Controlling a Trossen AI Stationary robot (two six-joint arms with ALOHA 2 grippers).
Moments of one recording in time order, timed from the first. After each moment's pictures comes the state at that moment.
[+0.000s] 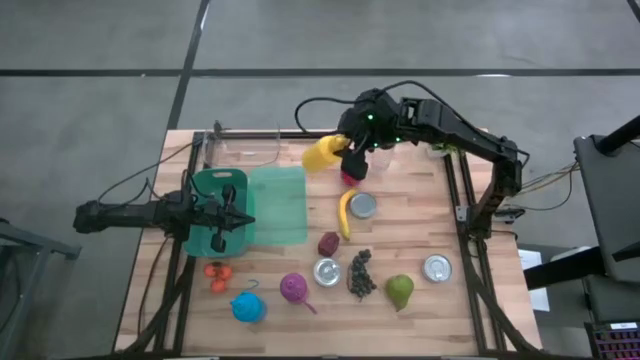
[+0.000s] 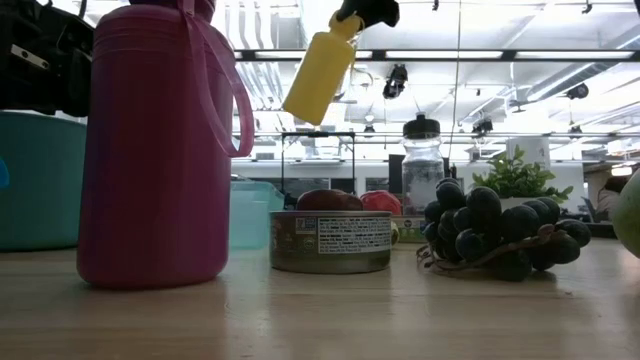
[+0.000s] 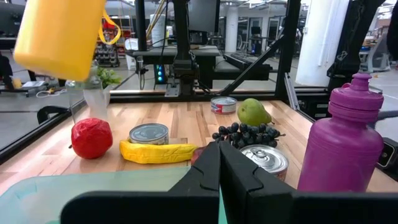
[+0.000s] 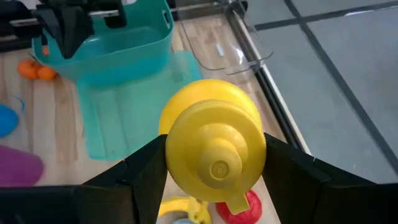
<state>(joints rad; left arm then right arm) 0.00 0.07 0.00 0.03 0.09 0.00 -0.25 1.74 2.06 -1.09 0.05 0.02</state>
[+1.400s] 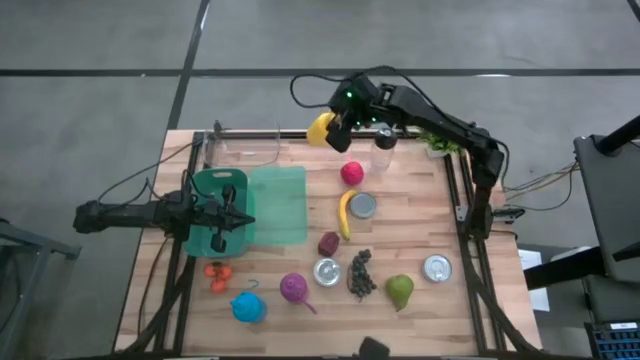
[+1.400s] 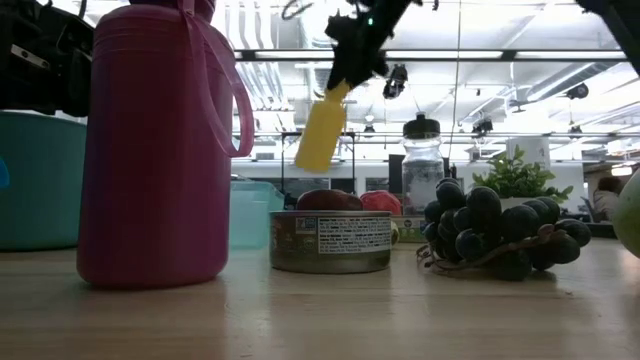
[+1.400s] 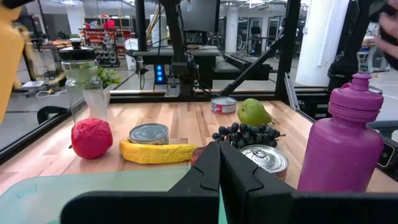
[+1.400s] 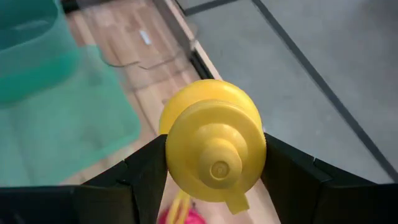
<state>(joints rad) 0.00 0.07 0.00 0.03 0.09 0.00 -0.46 1.90 2.04 -0.96 0.07 -0.01</state>
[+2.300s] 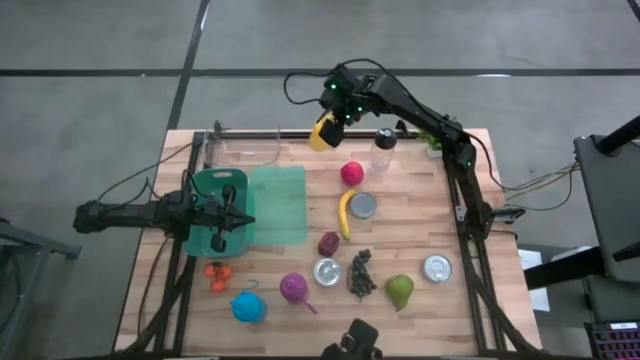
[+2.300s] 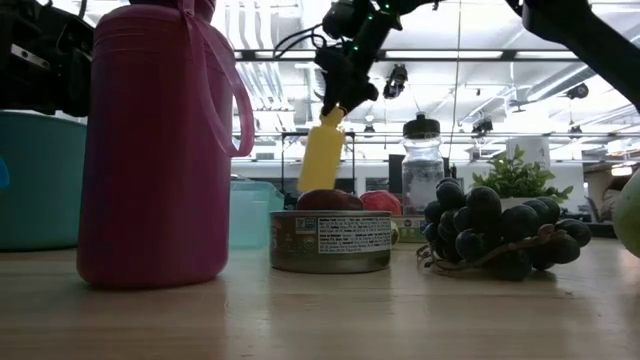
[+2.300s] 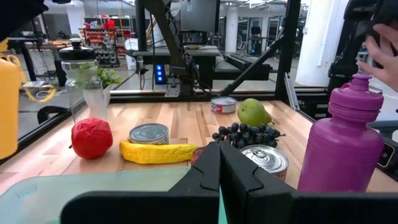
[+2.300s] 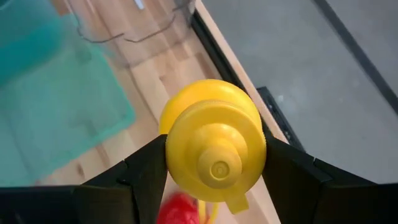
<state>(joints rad) 0.00 0.07 0.00 0.03 0.09 0.00 -0.52 2.14 2.33 -1.18 0.00 0.00</state>
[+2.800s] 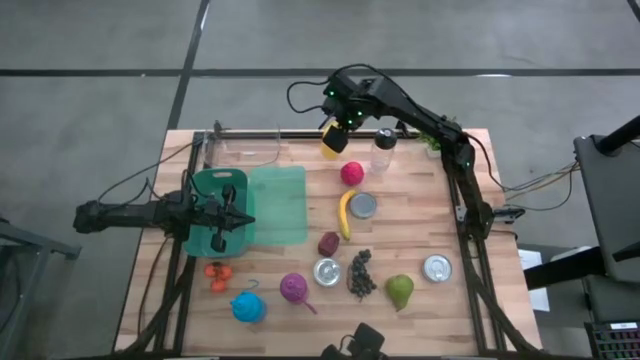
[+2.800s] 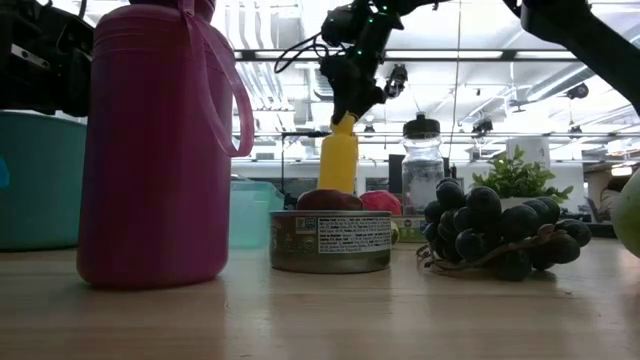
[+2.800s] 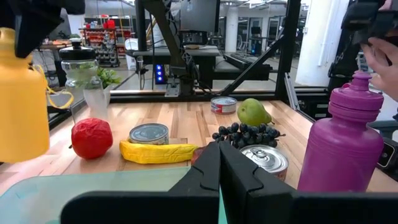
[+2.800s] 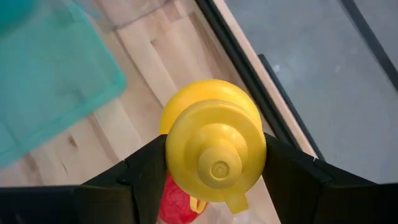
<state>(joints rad) 0.00 0.07 0.00 0.03 0.09 0.00 -0.51 2.15 2.32 -1.29 0.03 0.02</state>
